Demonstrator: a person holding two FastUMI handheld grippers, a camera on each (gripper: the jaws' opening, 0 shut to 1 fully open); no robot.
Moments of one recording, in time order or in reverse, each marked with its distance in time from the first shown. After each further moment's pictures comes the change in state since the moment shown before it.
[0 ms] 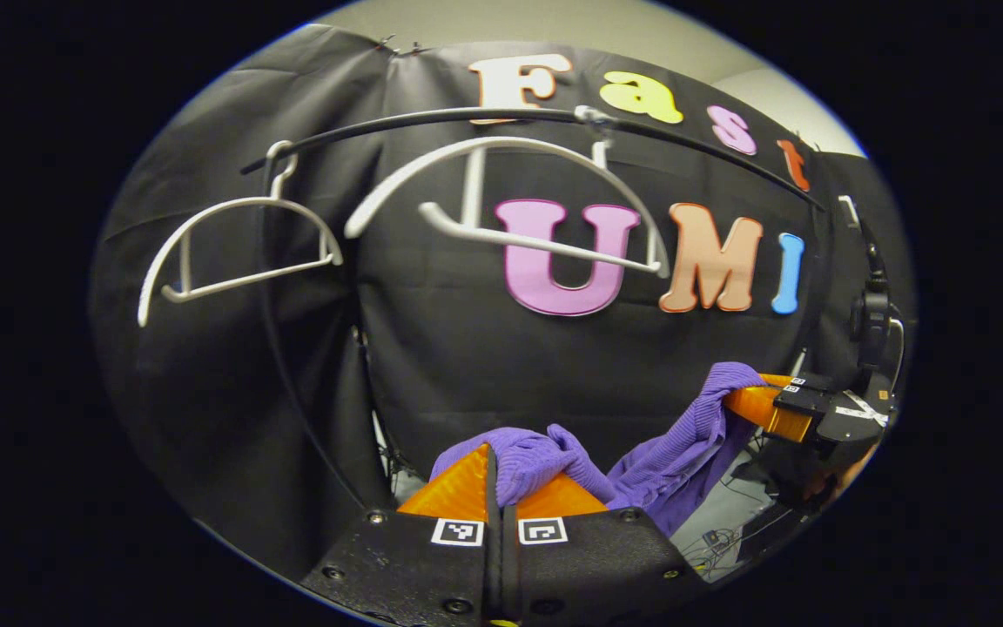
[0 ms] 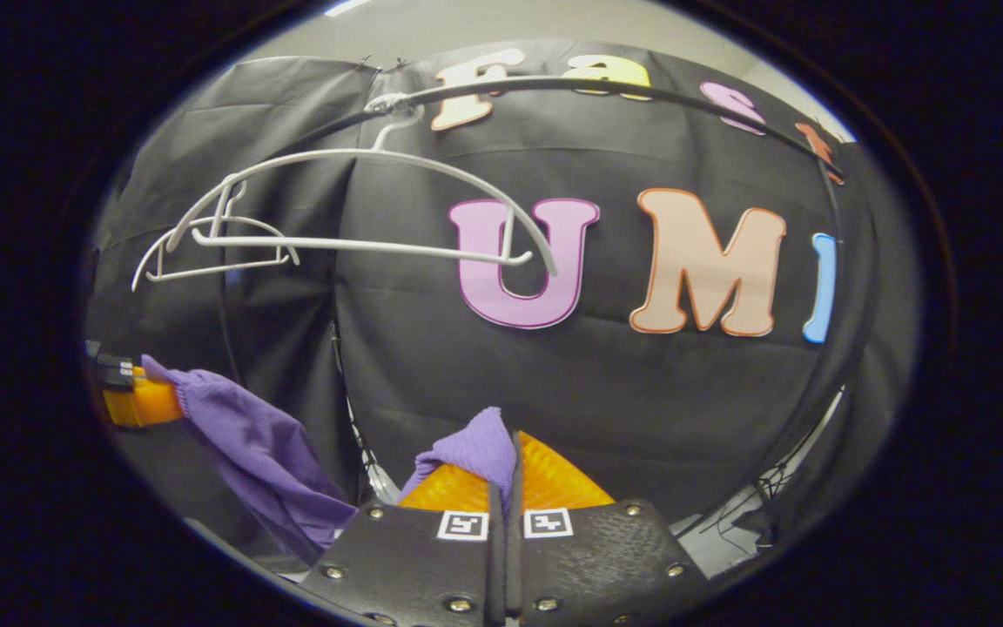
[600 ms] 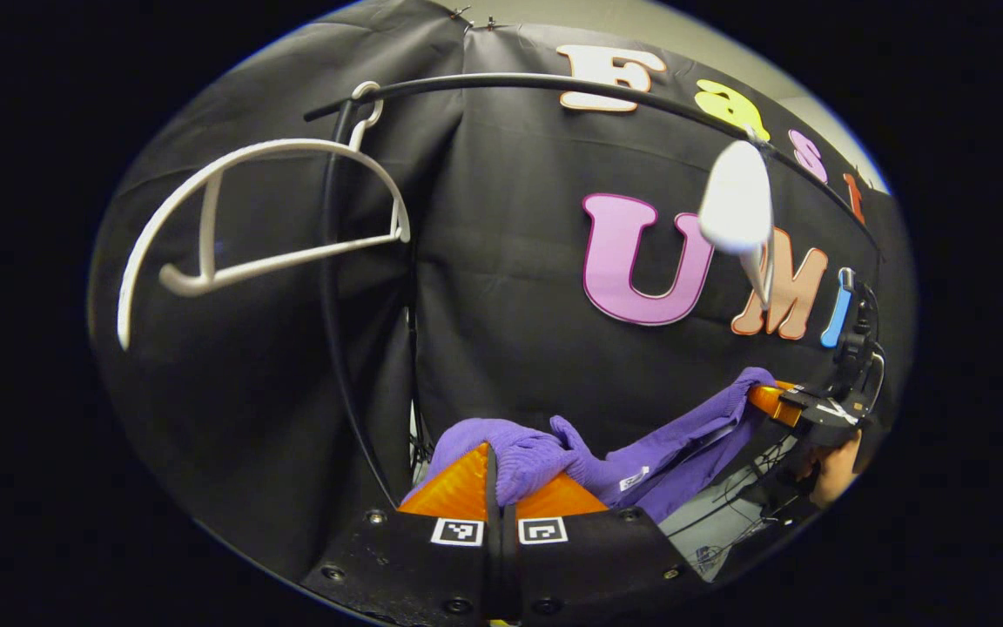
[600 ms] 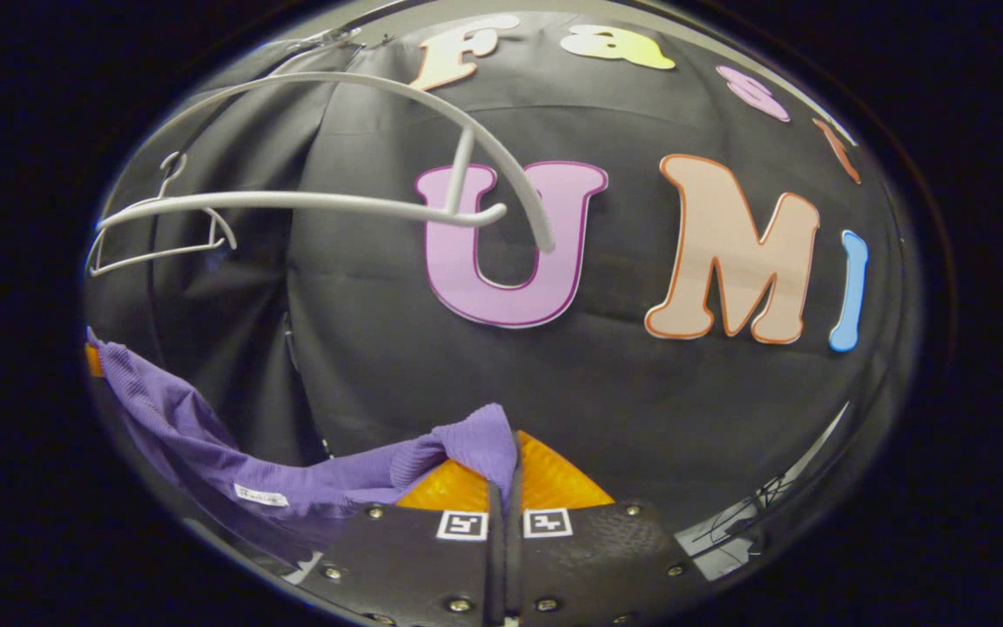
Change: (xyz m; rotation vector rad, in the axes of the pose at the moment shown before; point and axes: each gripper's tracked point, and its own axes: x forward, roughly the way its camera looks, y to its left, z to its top) left arm 0.011 0.127 -0.002 -0.155 0.064 0.191; right arm 0.134 -0.012 -0.015 -0.035 0.058 -0.001
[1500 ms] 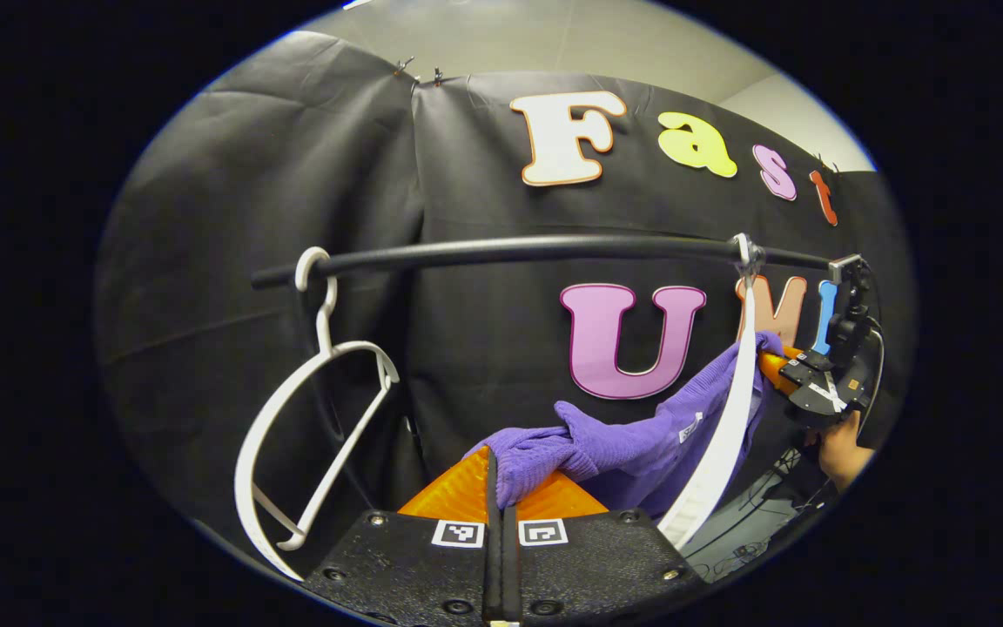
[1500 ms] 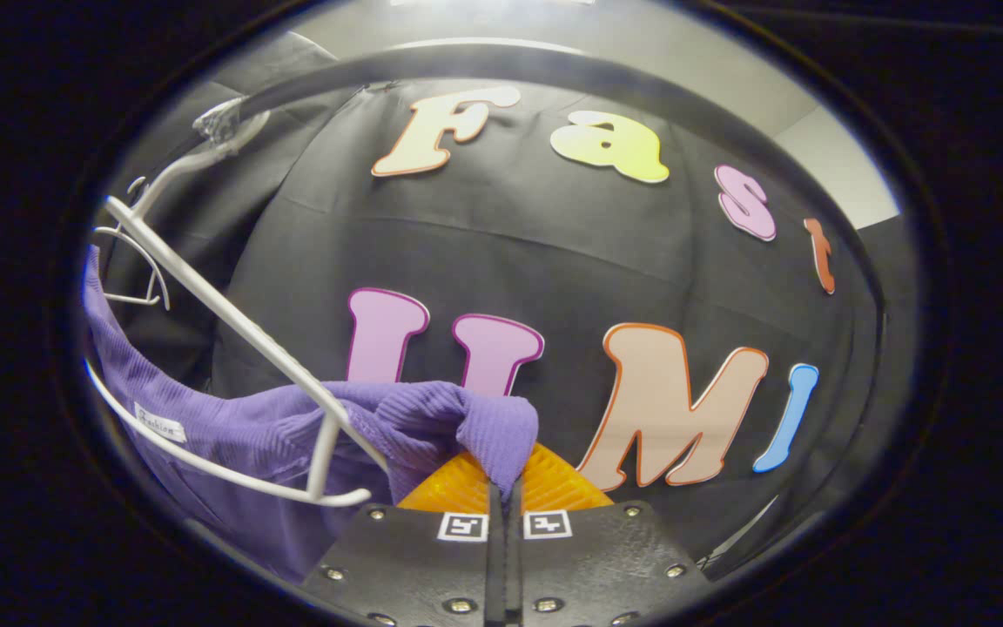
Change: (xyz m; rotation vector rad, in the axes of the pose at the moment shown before) left arm 0.016 0.002 0.152 0.148 -0.186 -0.107; right arm 0.033 -0.063 0.174 -0.138 -0.336 -0.233
